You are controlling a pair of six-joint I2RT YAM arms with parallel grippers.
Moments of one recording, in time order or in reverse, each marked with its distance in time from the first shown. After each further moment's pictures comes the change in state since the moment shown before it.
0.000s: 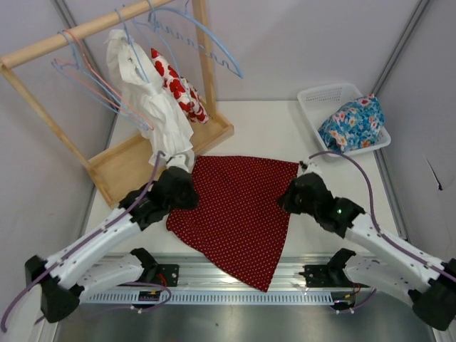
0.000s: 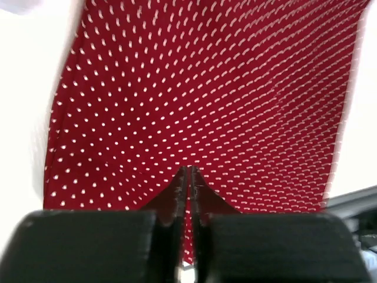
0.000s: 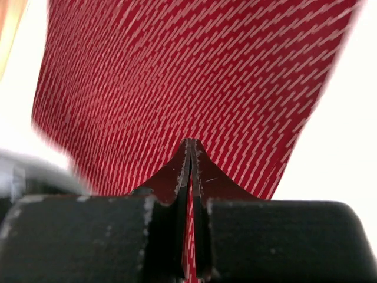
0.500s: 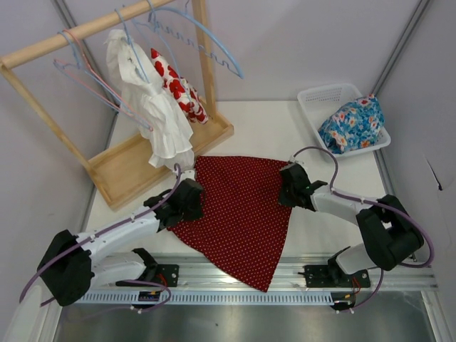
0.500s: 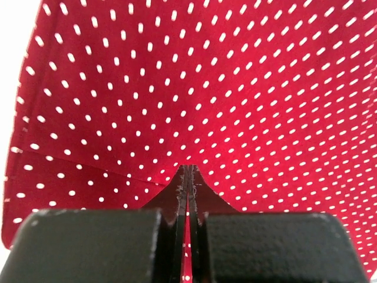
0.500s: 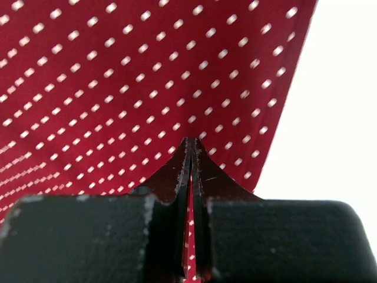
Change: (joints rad) left arm -0.027 0.216 -0.229 0.241 -0.013 -0.055; right arm -0.261 0.587 -0.014 0.316 -0.030 -0.158
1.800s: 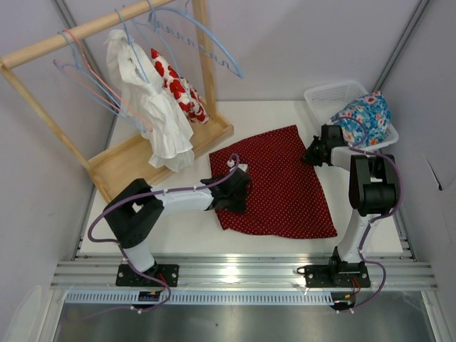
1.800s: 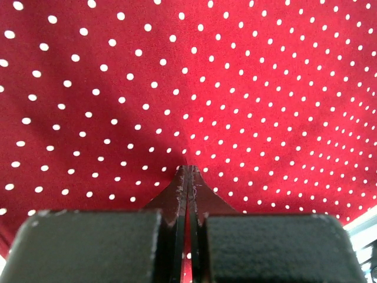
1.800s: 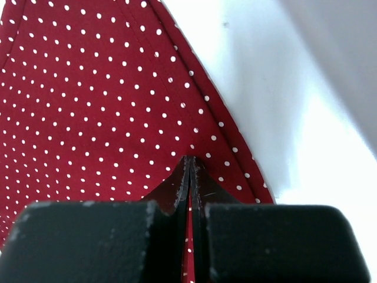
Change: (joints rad) left arm -0.168 0.621 0.361 0.237 0.179 0.013; right arm -0.531 0.494 0.451 0.163 -0.310 -0.143
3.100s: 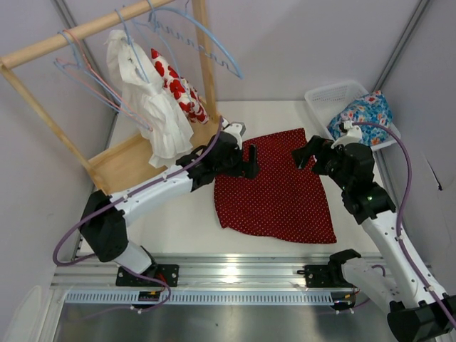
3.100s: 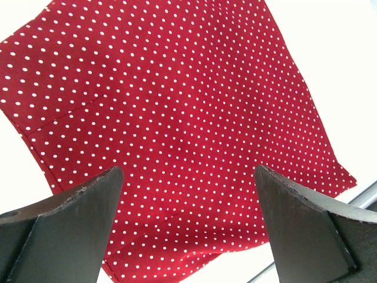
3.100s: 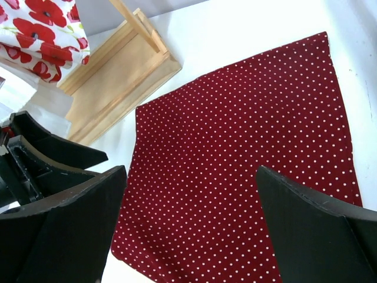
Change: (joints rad) left arm 0.111 -0.191 0.250 -0.086 -0.003 0.232; right arm 0.272 -1.070 -0.232 -0.263 0.100 -0.090
